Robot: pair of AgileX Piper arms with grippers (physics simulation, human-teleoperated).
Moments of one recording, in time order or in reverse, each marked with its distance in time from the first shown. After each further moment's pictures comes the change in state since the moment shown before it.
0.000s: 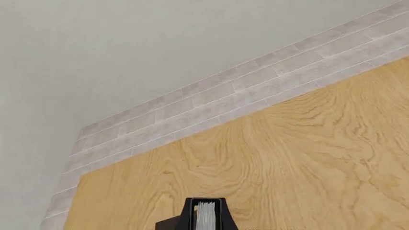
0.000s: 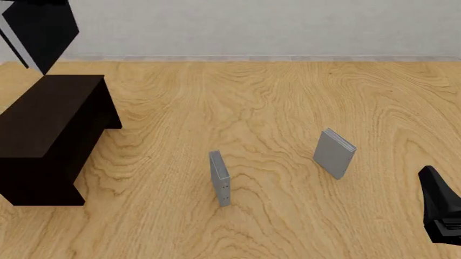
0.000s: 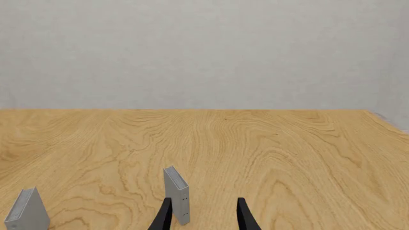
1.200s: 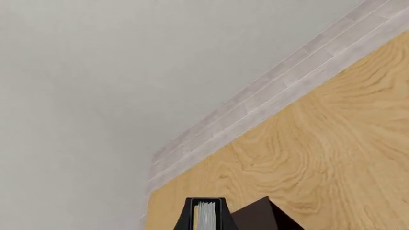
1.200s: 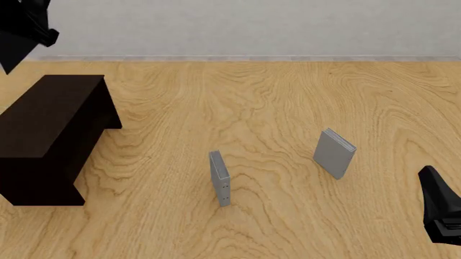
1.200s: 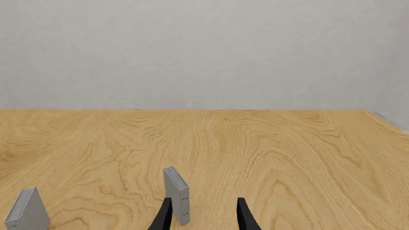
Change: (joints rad) left arm 0.079 -0.046 0.243 -0.318 0.401; right arm 0.000 0.000 0.000 0.000 0.000
